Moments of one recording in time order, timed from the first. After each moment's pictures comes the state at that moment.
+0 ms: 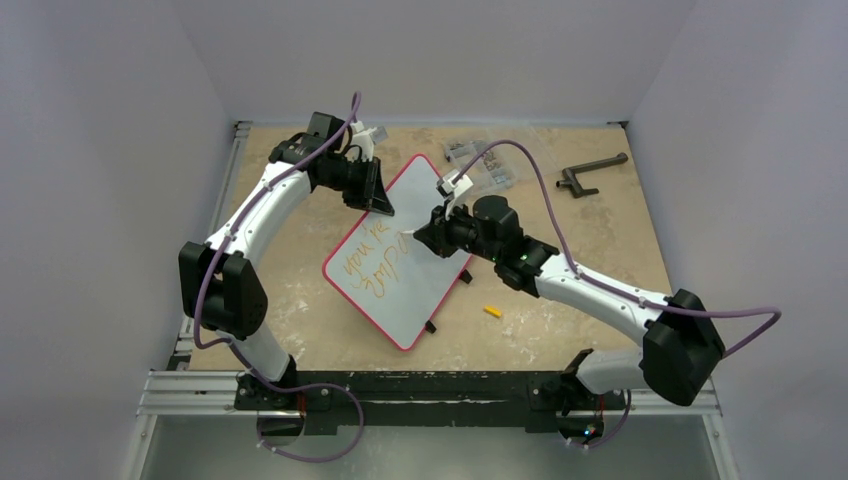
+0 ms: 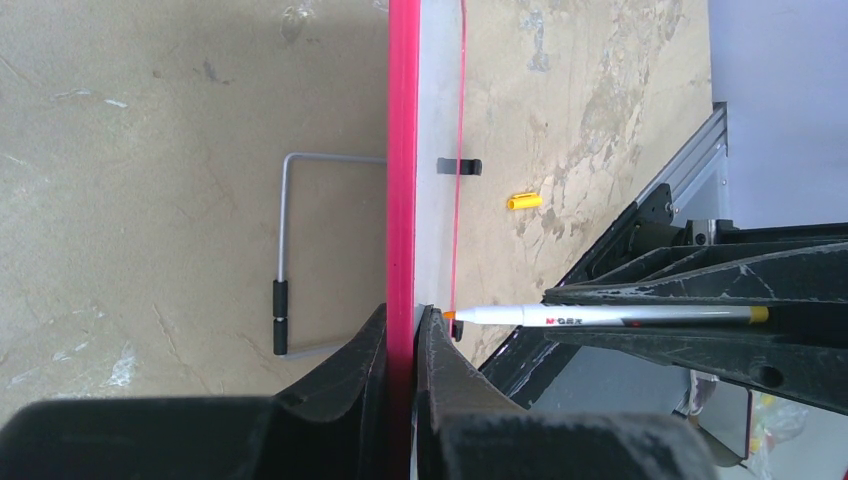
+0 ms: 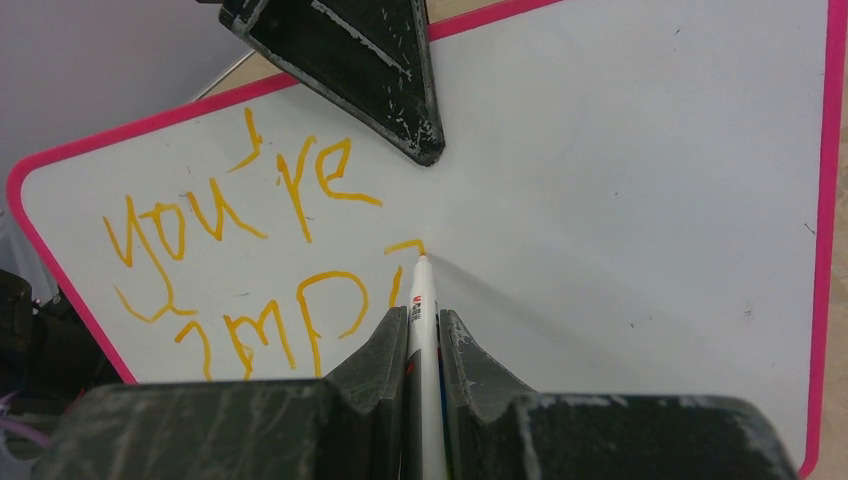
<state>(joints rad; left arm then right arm) -0.30 1.69 1.56 -0.87 0.62 -0.17 0.78 1.32 0.89 0.15 -0.14 0.23</state>
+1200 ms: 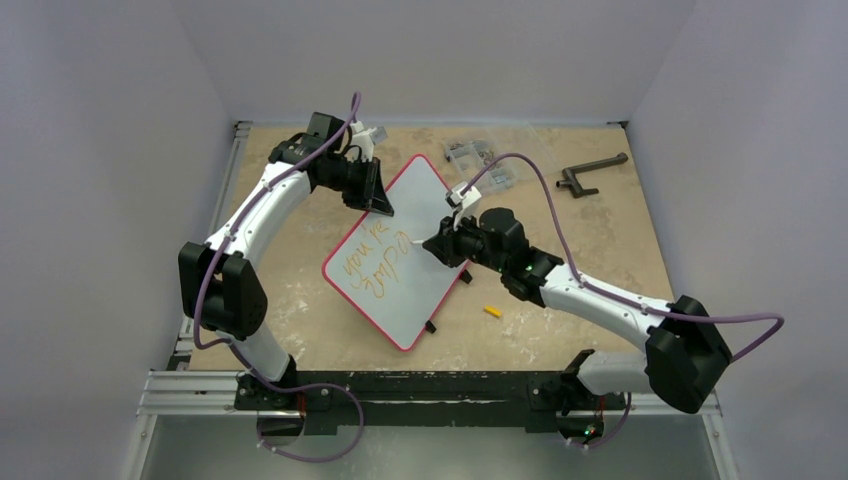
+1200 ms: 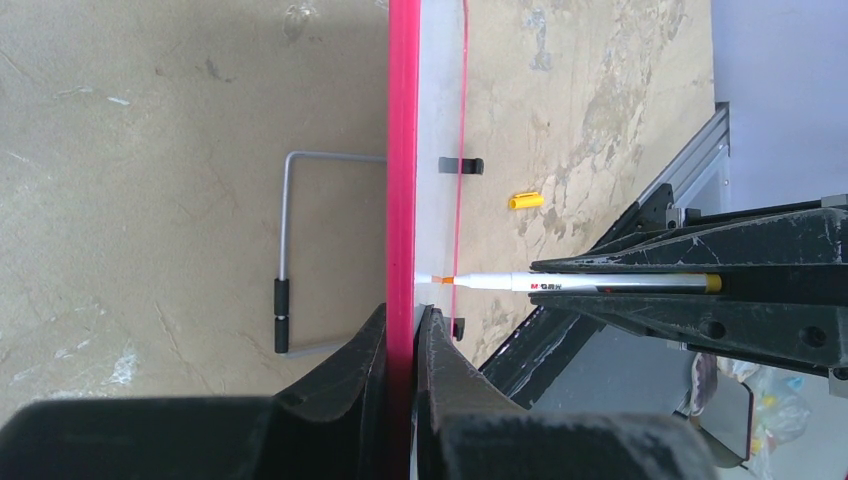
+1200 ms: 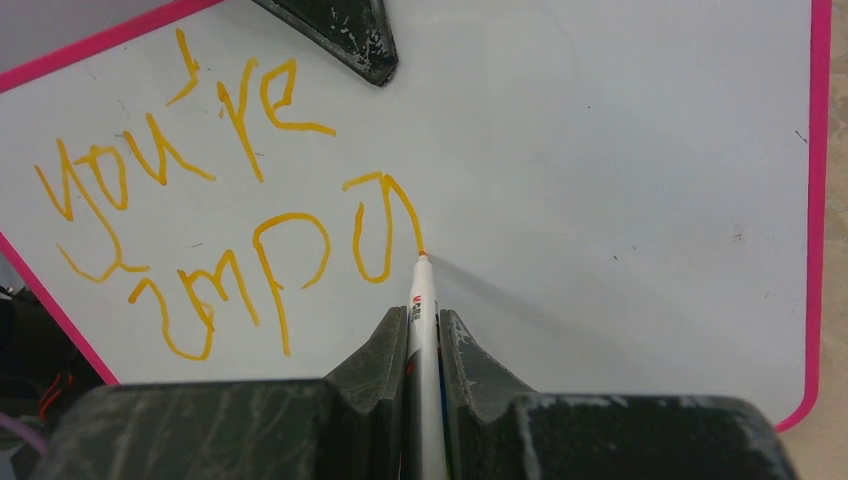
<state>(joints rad) -0.30 1.69 1.56 -0.87 0.62 -0.17 0.77 1.28 0.77 0.19 -0.12 0.25</state>
